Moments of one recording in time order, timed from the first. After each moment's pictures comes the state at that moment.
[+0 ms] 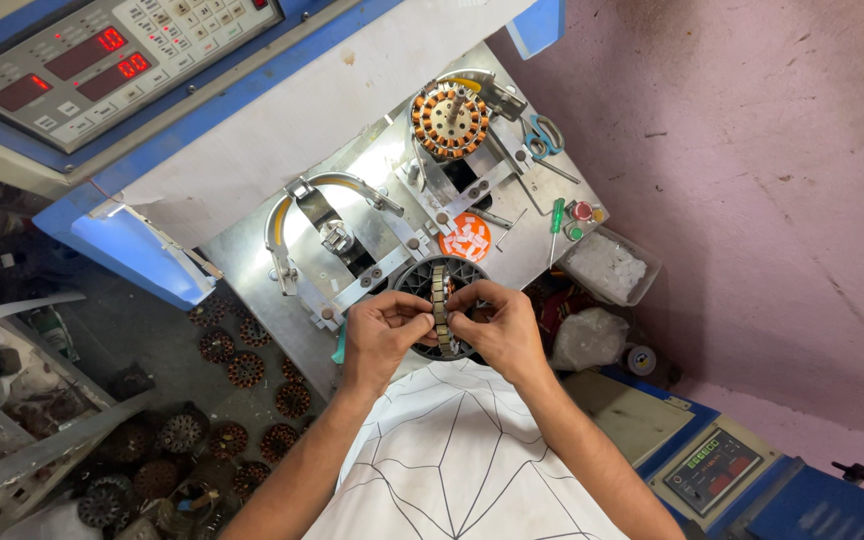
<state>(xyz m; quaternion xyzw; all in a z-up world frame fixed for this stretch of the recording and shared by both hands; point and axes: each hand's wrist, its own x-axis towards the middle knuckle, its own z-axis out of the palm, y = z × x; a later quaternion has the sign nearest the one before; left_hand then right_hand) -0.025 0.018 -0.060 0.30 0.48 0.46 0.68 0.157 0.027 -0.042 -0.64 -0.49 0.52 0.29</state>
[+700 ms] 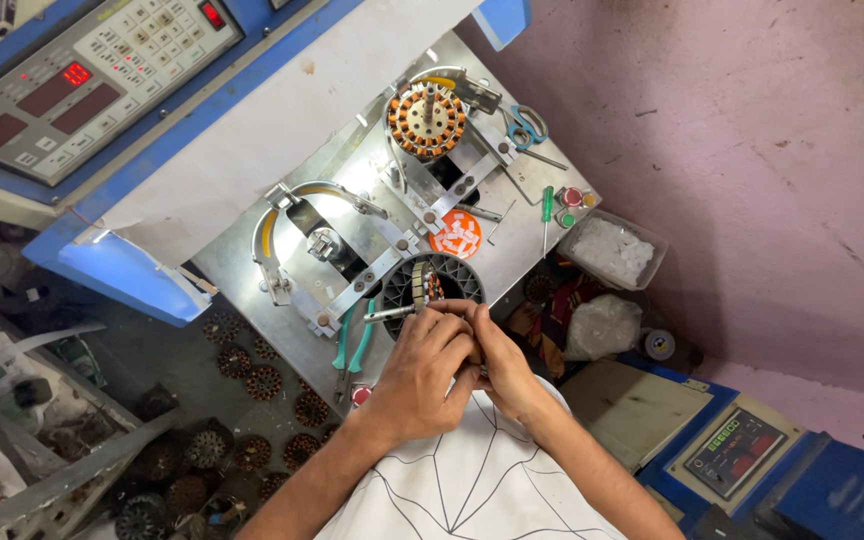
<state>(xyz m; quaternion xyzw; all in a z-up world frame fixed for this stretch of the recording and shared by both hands) 0.004 -0.006 0.004 0.80 0.37 0.33 0.34 0.167 -0.017 -0.029 -0.46 -0.25 0.77 0.36</state>
